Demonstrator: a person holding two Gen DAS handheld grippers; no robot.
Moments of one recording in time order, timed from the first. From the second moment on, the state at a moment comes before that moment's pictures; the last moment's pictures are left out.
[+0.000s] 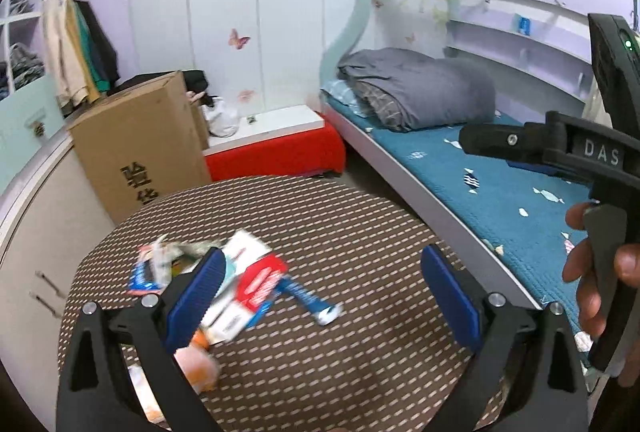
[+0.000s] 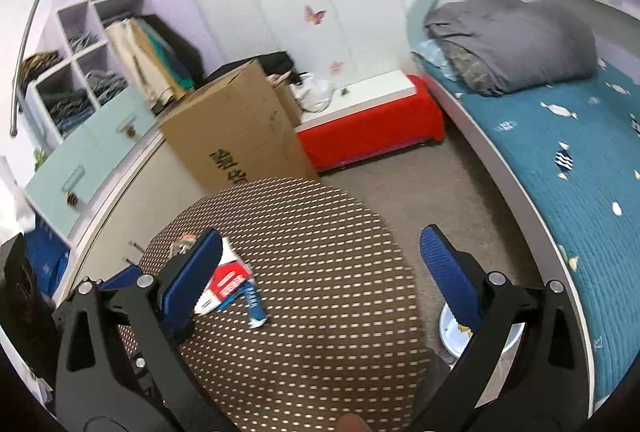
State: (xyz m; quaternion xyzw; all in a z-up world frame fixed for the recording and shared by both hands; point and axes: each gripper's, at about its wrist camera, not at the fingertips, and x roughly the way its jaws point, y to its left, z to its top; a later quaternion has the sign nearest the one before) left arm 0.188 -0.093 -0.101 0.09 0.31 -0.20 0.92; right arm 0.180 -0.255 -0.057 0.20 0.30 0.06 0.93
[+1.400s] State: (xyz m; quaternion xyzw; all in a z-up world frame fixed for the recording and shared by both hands) left arm 0.190 0.017 -0.193 0.10 0.41 -0.19 0.89; right arm 0.234 -0.125 -0.170 -0.01 0.43 0.17 0.89
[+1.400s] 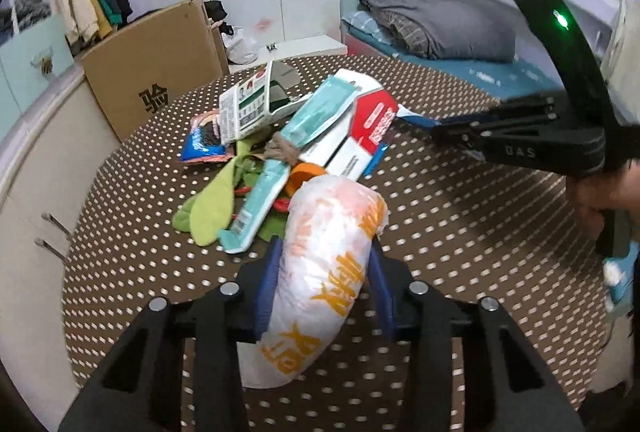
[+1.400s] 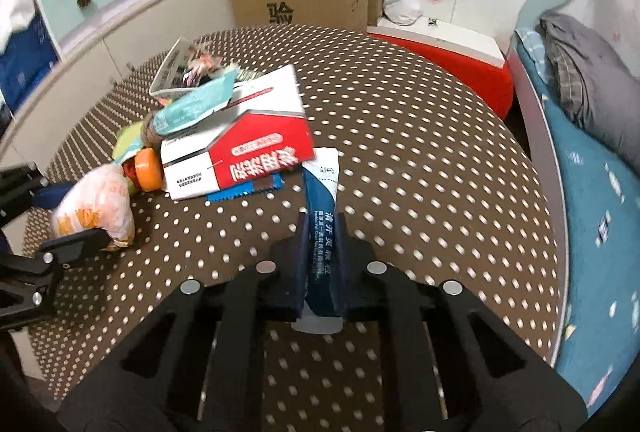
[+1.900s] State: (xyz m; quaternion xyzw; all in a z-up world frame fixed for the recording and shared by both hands) left arm 0.183 -0.032 -0.143 0.02 0.37 -0.21 0.90; right arm 0.192 -0.213 -0.107 0.09 0.36 0.17 0.91
